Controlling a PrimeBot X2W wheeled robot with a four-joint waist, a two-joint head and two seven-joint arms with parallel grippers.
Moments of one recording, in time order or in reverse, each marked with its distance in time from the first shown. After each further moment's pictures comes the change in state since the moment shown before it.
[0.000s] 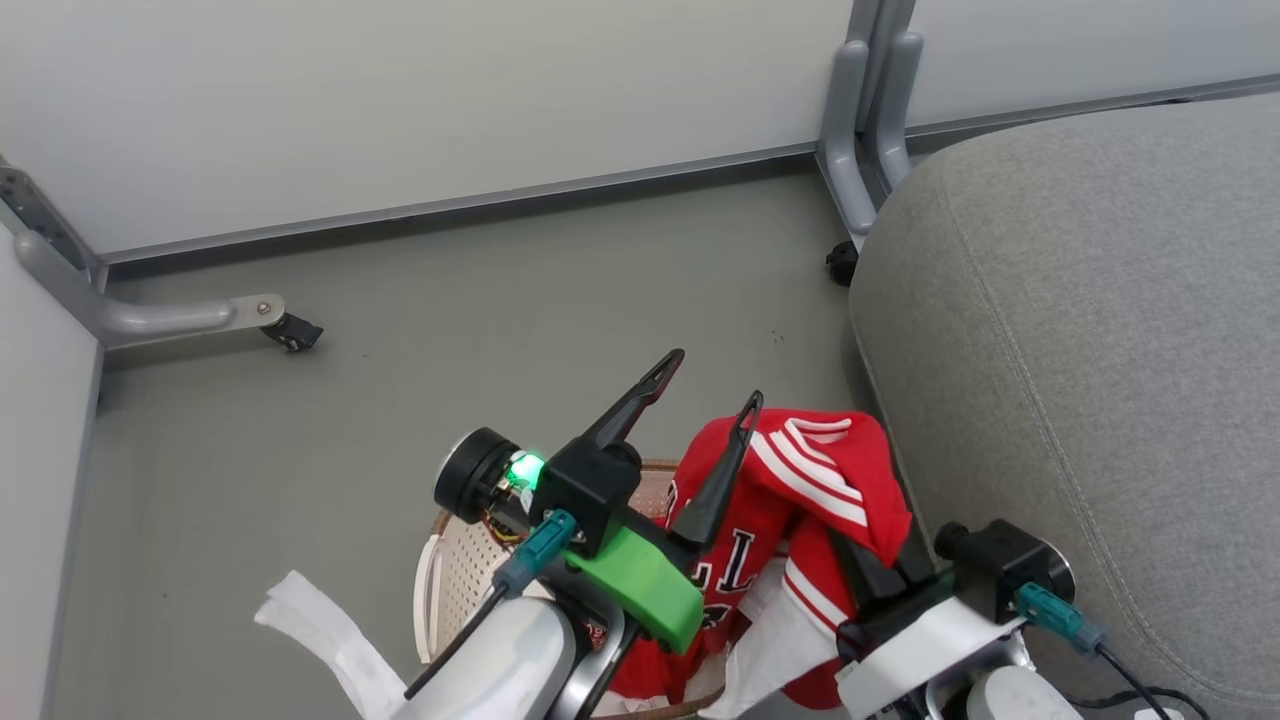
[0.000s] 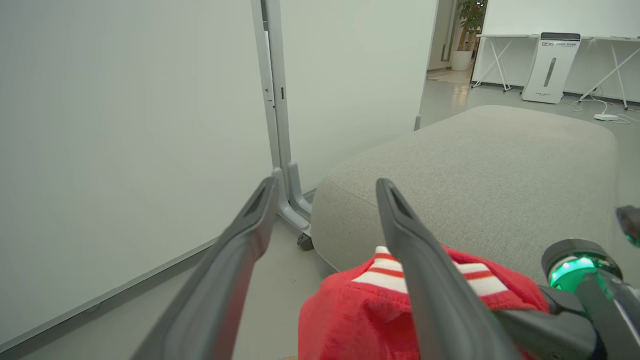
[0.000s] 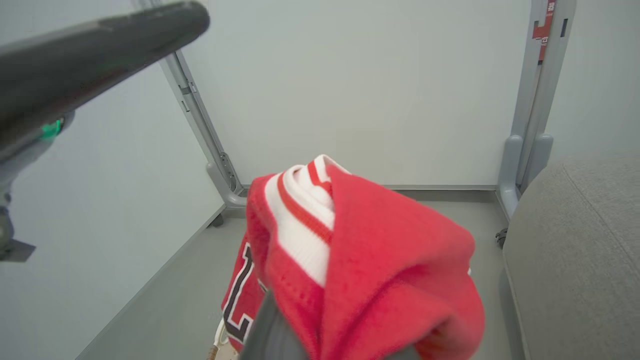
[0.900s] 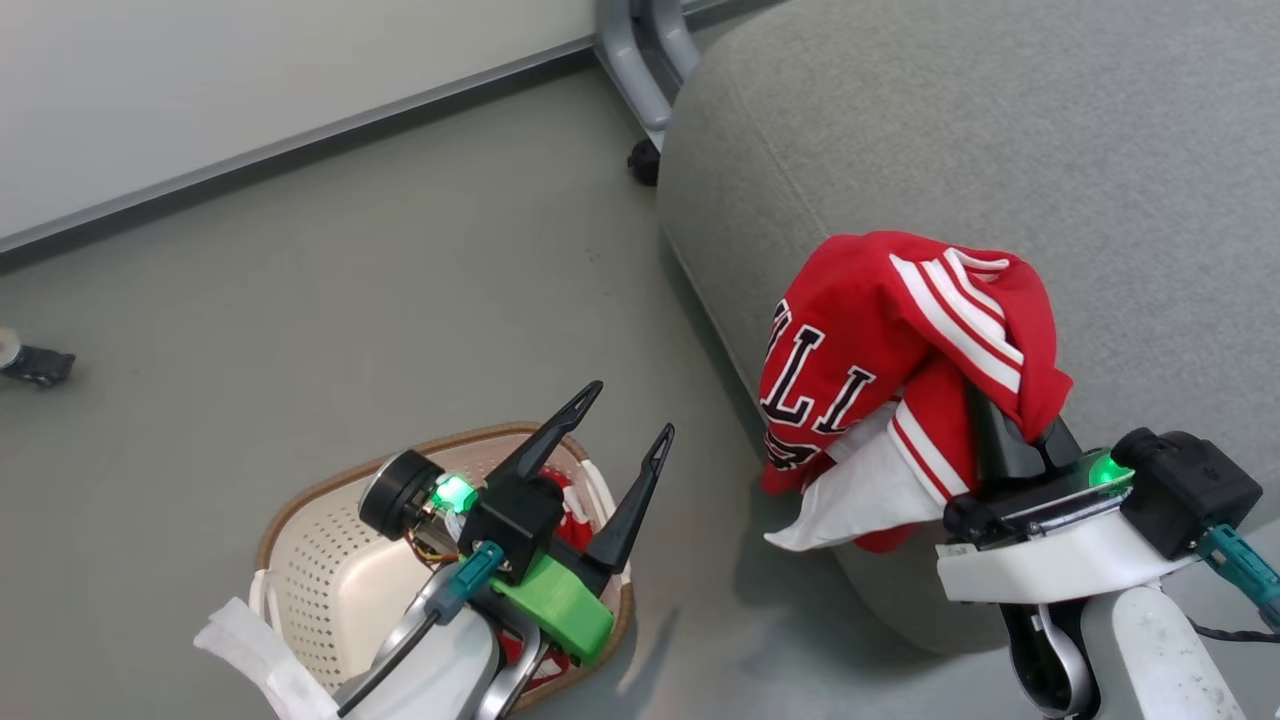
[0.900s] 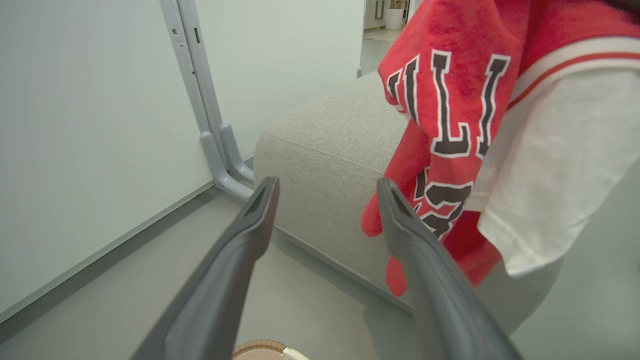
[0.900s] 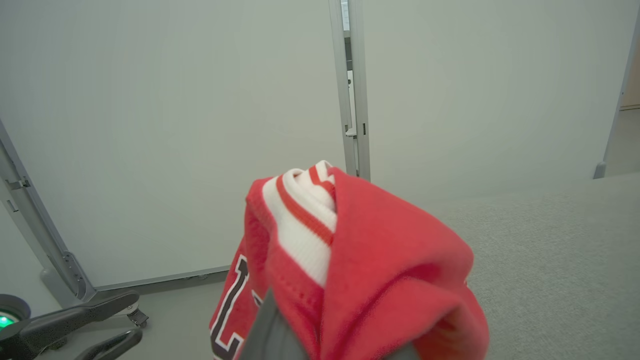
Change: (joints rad) left arm 0.006 0.099 0.018 0.156 0.035 -0.062 -0.160; right arm -0.031 0.016 -0.222 -0.274 -0.025 0.000 0.000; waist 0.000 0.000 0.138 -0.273
